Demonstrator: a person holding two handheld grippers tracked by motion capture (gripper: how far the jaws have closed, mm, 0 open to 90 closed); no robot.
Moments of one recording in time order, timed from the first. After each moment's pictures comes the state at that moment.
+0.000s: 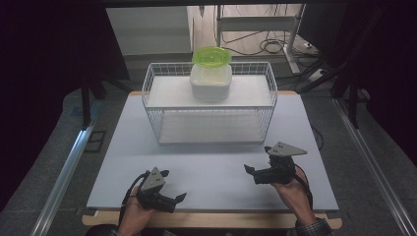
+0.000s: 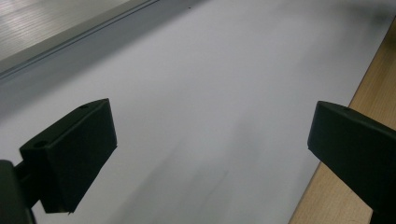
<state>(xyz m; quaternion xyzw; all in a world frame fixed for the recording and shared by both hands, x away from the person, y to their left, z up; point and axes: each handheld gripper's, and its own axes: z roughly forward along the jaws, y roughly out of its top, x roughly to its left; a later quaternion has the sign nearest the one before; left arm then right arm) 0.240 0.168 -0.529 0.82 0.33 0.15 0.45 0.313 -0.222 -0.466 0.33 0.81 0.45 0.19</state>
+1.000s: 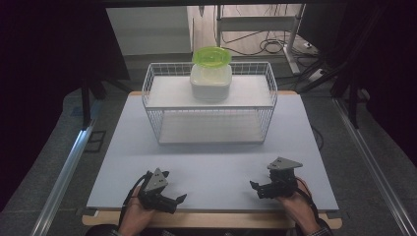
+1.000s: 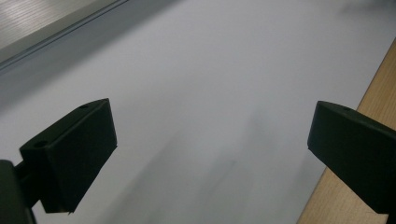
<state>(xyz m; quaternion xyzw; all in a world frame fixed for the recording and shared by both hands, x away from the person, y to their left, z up) 0.240 0.164 -0.534 0.83 0.33 0.16 0.41 0.299 -0.236 -0.510 0.36 0.84 0.36 0.18</state>
